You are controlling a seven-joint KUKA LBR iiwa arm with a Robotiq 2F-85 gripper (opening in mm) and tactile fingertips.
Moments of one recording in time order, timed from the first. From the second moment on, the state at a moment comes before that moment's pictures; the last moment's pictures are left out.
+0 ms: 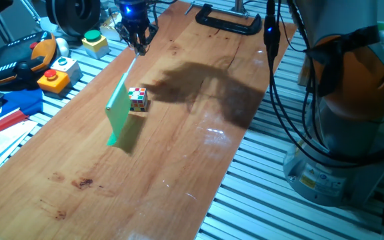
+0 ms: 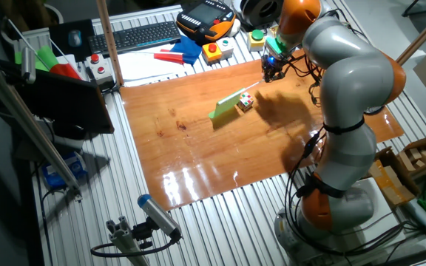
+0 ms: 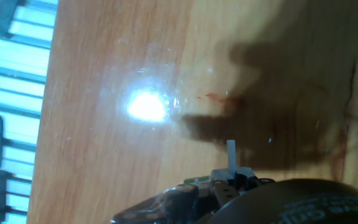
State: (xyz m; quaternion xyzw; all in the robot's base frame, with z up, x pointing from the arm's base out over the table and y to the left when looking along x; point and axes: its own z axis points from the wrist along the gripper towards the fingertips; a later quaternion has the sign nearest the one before) arm 0.614 -0.077 0.181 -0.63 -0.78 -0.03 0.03
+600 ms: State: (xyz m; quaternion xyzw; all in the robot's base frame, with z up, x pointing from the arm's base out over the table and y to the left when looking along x) arm 0.601 -0.075 0.194 -0.64 -0.77 -0.02 0.03
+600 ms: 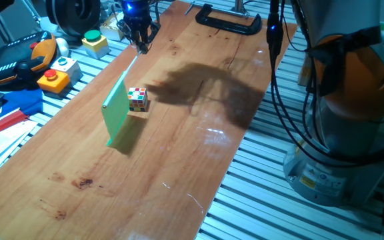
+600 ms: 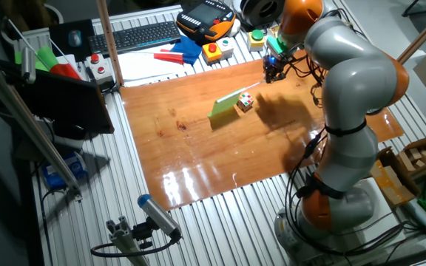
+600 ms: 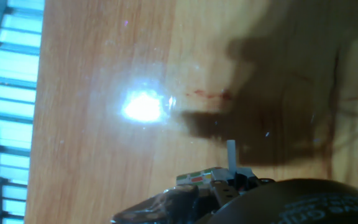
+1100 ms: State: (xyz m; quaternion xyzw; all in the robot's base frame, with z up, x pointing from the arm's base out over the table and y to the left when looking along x) arm 0.593 -0.075 0.199 -0.62 -0.78 -0.02 0.02
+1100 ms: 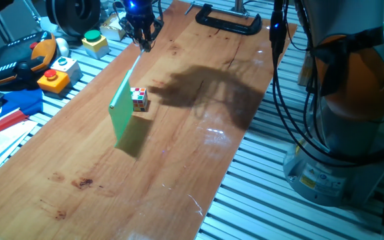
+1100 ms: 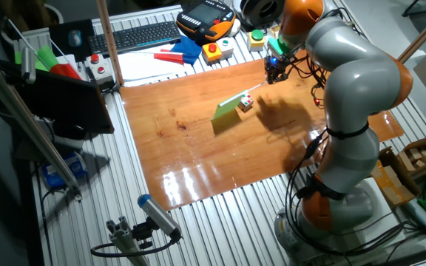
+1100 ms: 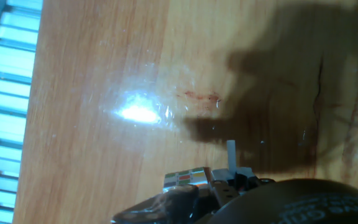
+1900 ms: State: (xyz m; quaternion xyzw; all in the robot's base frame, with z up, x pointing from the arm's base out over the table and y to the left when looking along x) arm 0.593 -0.075 0.199 -0.61 -0.79 0.01 -0.01
